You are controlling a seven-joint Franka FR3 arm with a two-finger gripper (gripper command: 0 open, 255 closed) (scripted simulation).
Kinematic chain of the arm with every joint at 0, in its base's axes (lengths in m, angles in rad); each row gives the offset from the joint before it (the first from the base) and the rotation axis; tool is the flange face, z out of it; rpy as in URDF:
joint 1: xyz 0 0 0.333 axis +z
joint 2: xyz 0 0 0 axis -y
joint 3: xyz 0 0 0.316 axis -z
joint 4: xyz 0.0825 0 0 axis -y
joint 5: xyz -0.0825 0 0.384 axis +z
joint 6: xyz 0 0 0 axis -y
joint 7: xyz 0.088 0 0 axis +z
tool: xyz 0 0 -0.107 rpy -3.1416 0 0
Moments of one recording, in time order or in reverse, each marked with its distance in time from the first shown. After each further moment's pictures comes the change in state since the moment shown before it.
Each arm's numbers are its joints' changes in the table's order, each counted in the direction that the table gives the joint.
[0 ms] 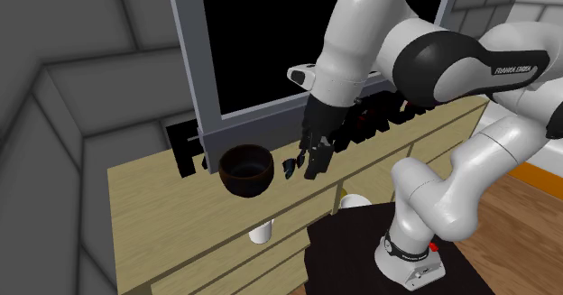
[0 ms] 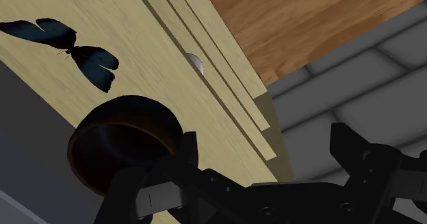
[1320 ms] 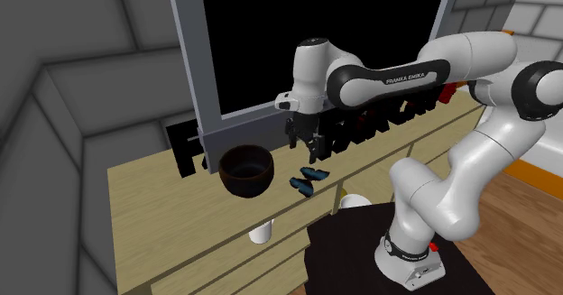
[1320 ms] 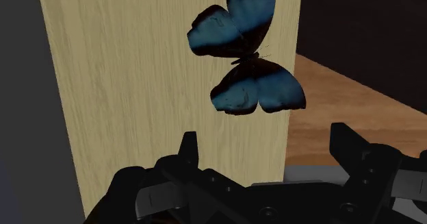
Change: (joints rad) arm 0.072 -0.031 0.542 -0.176 -0.265 0.091 0.863
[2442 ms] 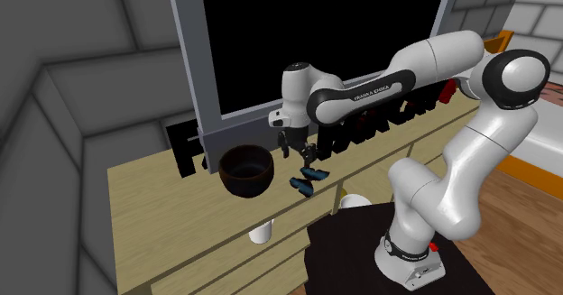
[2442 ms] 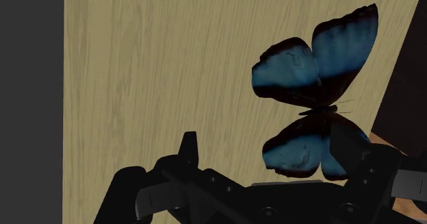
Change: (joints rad) arm 0.056 -0.159 0.216 -0.025 -0.082 0.165 0.254
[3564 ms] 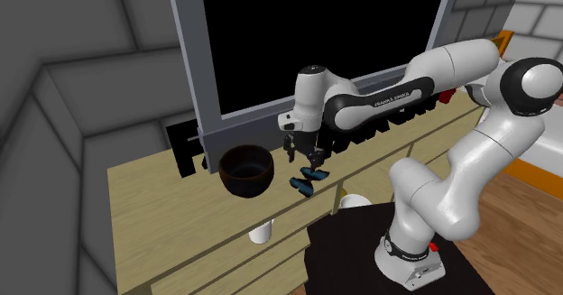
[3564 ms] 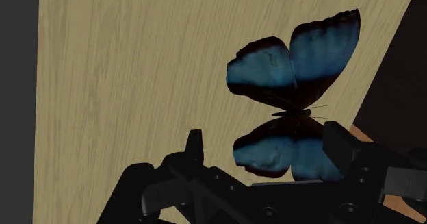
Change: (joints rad) arm -0.048 0.149 -0.050 -0.121 -0.059 0.031 0.021
